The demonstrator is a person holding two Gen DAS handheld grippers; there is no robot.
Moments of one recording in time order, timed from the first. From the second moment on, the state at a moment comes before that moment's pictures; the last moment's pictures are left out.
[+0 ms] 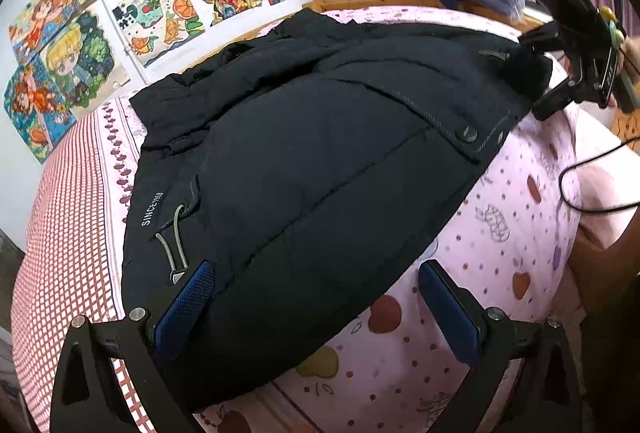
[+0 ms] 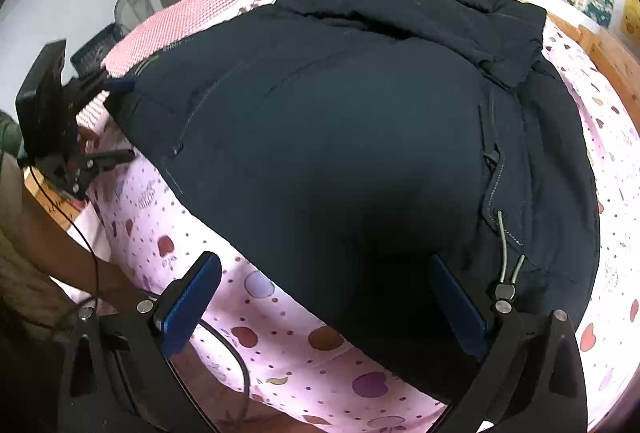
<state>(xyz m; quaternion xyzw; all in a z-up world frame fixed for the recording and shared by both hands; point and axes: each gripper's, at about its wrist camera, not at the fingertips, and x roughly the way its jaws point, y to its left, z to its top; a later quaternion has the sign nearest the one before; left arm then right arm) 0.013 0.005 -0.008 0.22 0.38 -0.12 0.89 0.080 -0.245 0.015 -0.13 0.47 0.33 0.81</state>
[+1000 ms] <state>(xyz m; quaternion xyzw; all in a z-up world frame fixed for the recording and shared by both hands) -0.010 -0.012 -0.024 0.37 0.25 0.08 0.89 0.032 -0.223 0.010 -0.39 0.25 0.11 0.88</state>
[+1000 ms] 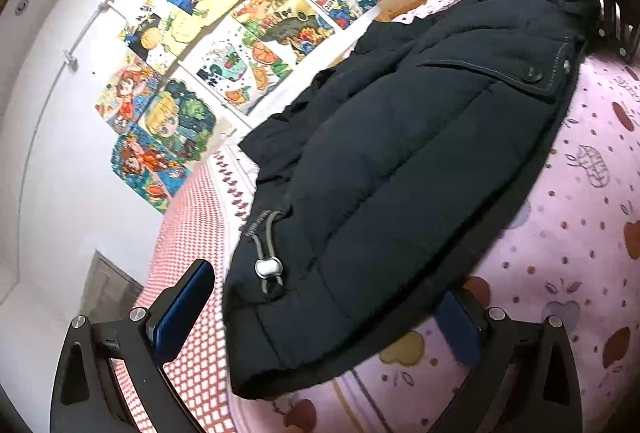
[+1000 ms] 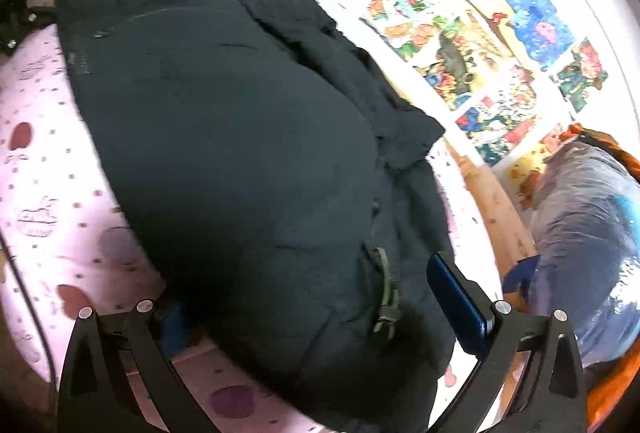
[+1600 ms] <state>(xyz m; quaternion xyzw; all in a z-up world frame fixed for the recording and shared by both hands) 0.005 0.000 0.013 0.33 0.22 0.04 0.92 0.051 -0.231 0.051 -0.32 0.24 0.17 0.90</state>
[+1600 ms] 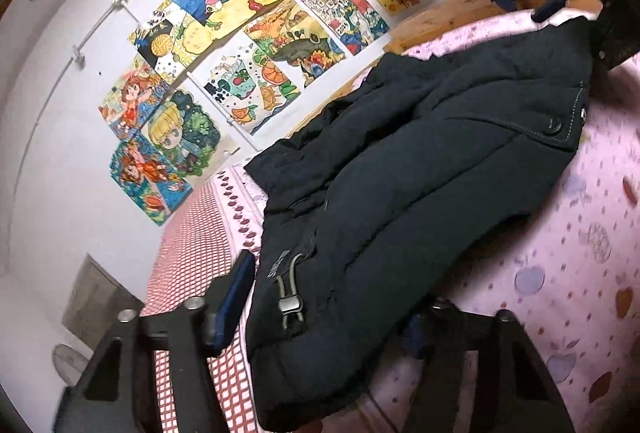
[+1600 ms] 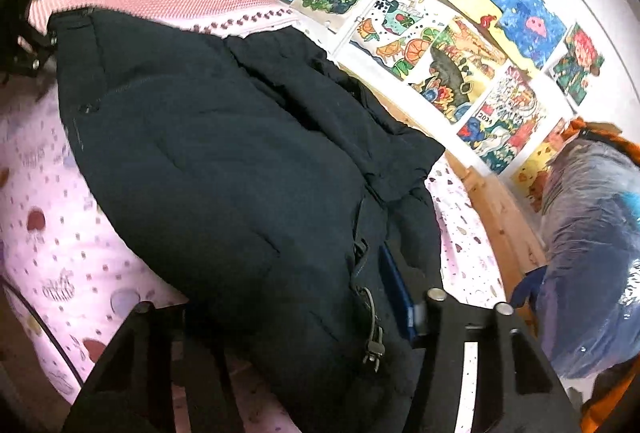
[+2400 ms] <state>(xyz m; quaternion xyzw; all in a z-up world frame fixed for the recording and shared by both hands) 0.004 0.021 0.172 0.17 0.08 0.04 0.98 0.035 -0.239 0.198 -0.21 0.06 0.15 0.96</state>
